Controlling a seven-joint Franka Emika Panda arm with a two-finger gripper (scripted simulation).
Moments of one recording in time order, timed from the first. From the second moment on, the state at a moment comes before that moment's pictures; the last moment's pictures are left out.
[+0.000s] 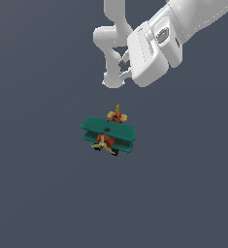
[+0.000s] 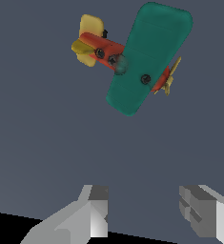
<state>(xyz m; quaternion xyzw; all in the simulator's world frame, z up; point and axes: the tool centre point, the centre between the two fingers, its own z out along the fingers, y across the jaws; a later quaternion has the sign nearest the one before) -0.053 0.025 0.415 0.63 0.67 -0.31 0.23</state>
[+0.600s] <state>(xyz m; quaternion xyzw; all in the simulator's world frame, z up) -0.069 0.037 0.506 0.61 0.68 -0.28 0.29</state>
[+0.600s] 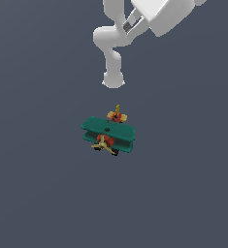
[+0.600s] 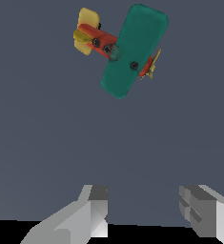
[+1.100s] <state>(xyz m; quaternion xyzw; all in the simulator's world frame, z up) -0.089 0.059 0.567 0.59 0.68 -0.27 0.34</state>
